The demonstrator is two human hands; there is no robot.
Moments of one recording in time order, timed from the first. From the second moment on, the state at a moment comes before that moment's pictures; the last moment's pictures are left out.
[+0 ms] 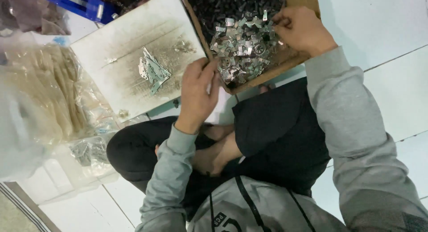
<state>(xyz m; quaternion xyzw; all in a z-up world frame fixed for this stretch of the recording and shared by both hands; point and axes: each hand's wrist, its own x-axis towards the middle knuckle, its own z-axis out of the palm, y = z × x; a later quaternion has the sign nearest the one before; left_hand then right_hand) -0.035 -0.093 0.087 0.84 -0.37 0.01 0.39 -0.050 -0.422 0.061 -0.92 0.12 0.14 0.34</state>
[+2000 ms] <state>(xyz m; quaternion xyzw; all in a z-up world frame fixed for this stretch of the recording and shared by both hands) -0.003 -0.228 -0.039 0.89 -0.33 -0.25 0.20 -0.045 -0.382 0.004 -0.87 0.35 0.30 0.16</state>
